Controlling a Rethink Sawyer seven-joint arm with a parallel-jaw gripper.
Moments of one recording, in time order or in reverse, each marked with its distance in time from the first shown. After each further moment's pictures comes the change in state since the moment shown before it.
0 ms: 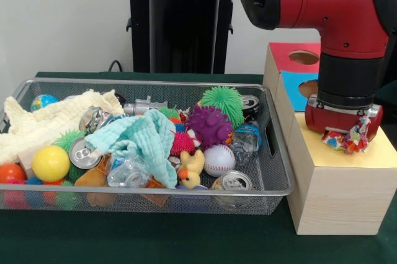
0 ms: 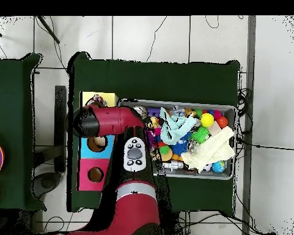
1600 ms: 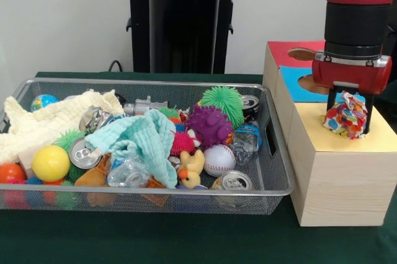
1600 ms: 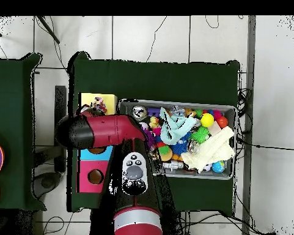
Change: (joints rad) arm -0.009 -0.171 0.026 0.149 -0.011 0.021 0.000
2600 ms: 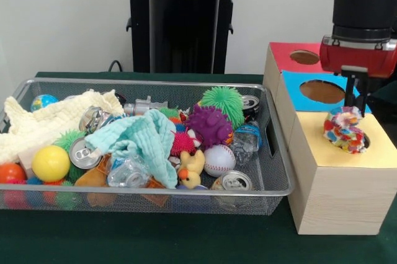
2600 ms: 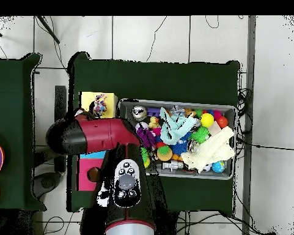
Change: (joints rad) arm 0.033 -0.056 -0.015 0.031 -0.001 0.023 0.000
